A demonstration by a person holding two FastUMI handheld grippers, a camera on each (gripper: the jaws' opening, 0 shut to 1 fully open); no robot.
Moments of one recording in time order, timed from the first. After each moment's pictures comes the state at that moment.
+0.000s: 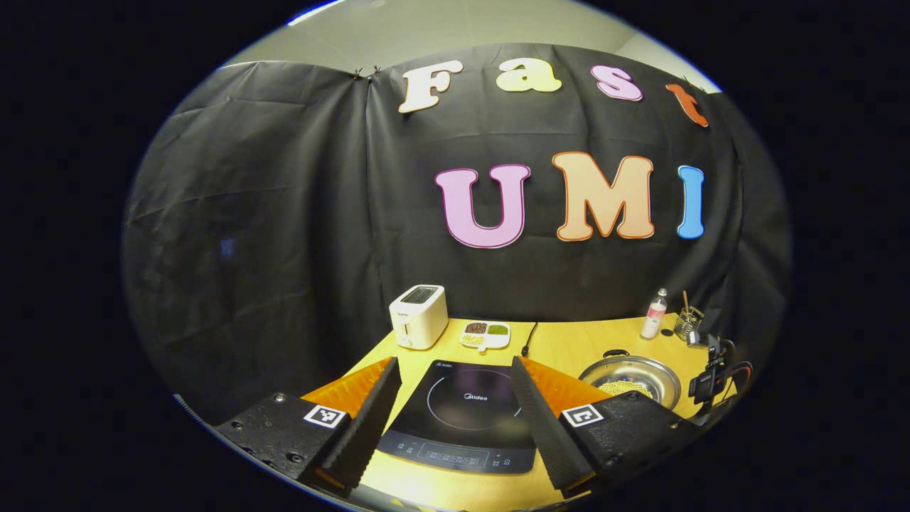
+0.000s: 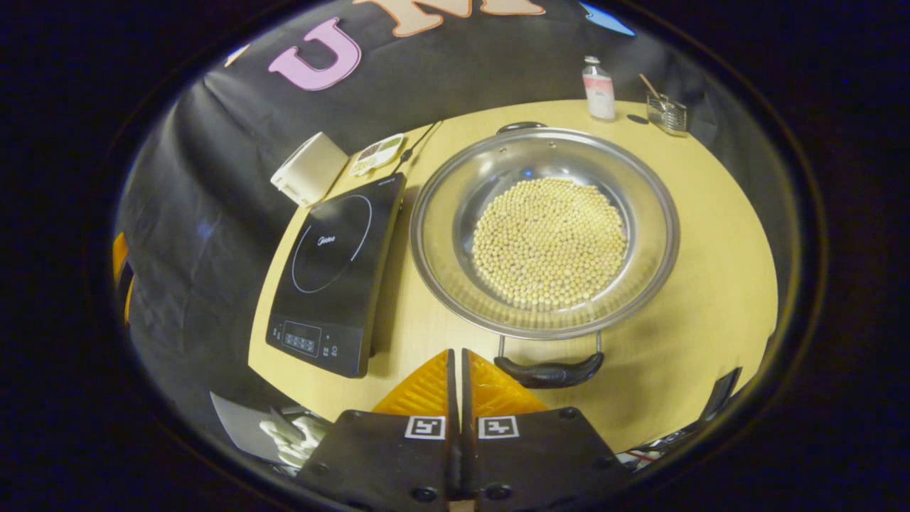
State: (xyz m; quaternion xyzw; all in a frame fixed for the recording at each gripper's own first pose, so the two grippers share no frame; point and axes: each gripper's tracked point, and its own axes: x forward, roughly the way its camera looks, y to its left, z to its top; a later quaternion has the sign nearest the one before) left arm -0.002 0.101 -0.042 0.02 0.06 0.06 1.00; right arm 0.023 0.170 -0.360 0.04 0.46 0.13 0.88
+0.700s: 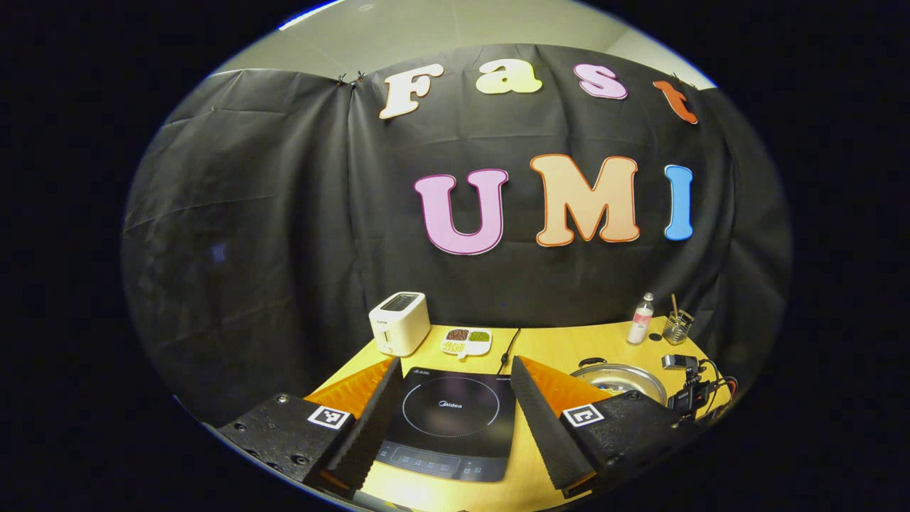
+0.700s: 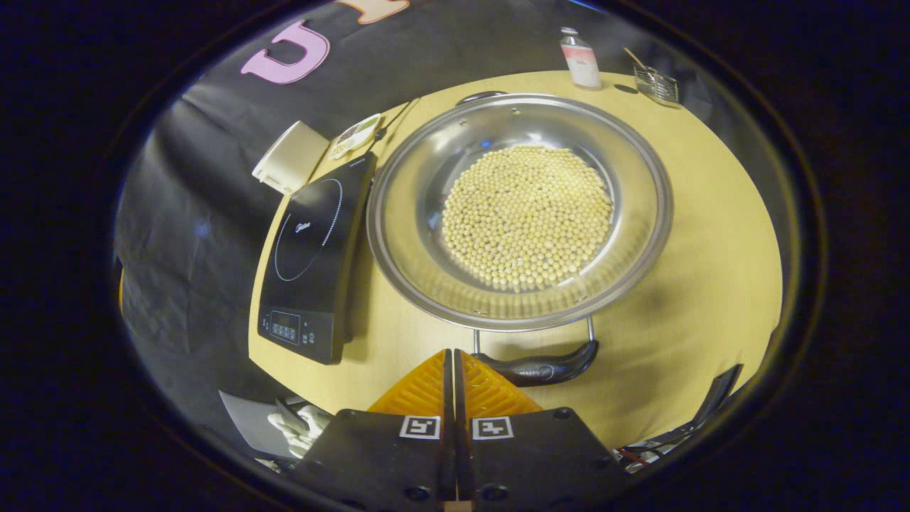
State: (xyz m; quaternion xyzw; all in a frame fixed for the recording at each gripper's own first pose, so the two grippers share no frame) left arm 0.013 0.051 -0.035 0.02 0.05 0.04 1.00; right arm 0.023 0.126 -0.374 0.05 0.51 0.10 0.85
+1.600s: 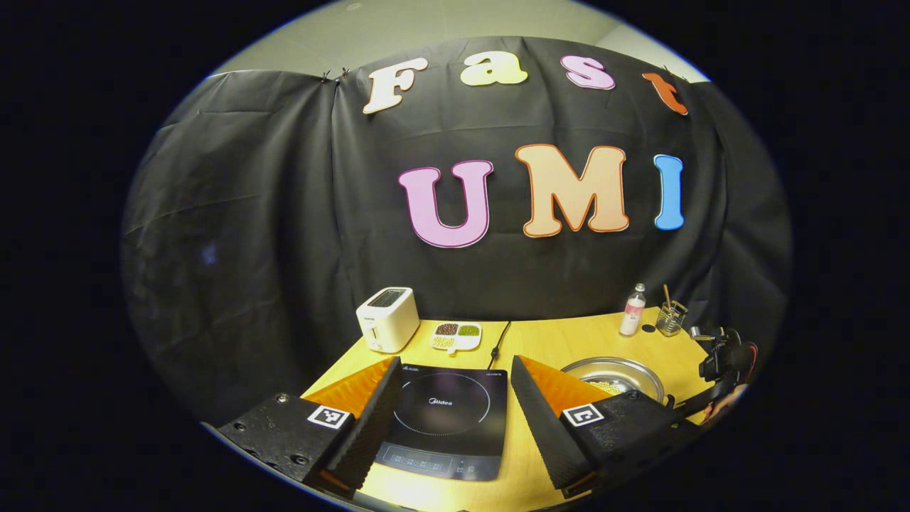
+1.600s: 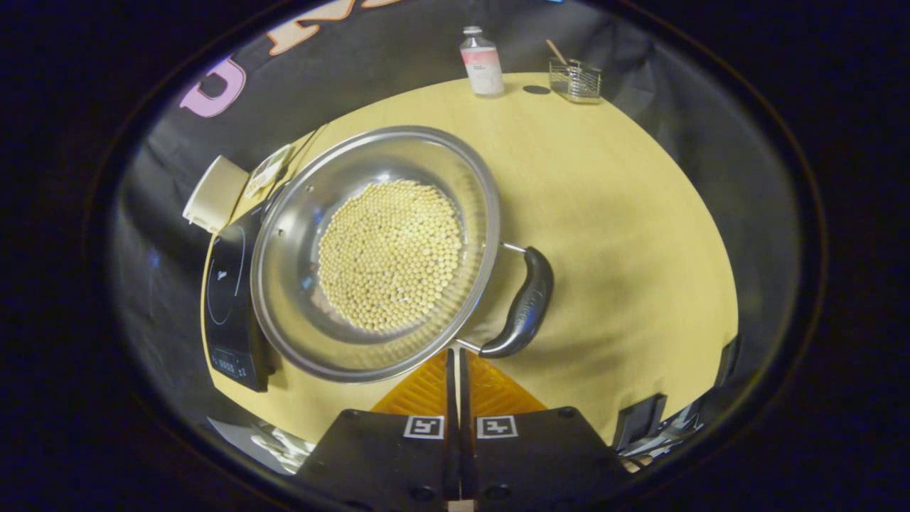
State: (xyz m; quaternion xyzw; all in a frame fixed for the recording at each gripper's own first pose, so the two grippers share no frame) left arm 0.018 0.039 -0.043 0.04 0.07 0.03 1.00; right arm 0.081 0.003 -0.354 0.03 0.50 -0.02 0.87
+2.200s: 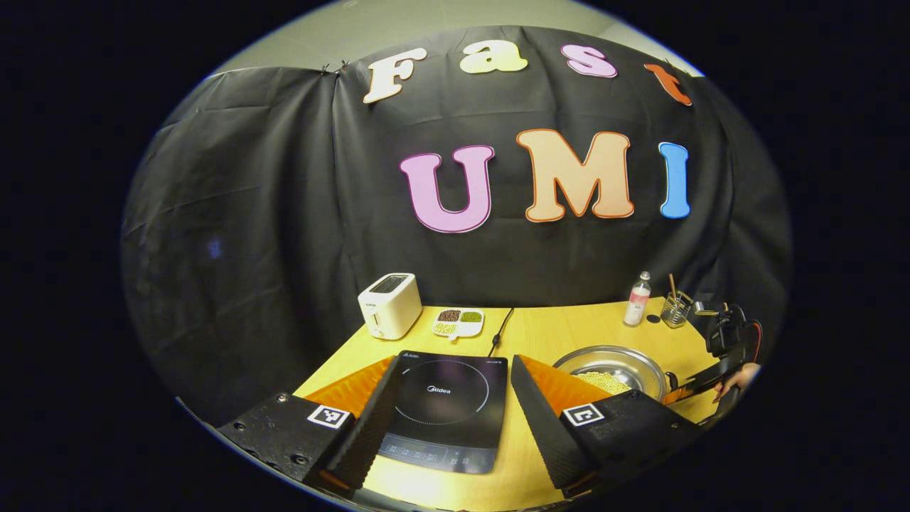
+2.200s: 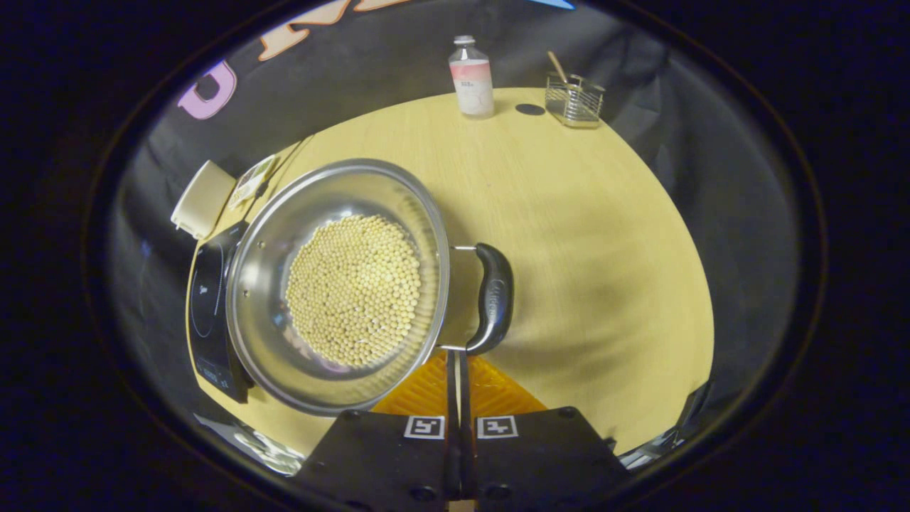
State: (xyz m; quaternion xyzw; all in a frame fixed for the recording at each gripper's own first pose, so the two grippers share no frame) left arm 0.021 0.027 -0.062 0.03 0.10 0.04 0.99; right arm 0.134 -0.031 -0.336 -0.01 0.48 -0.01 0.88
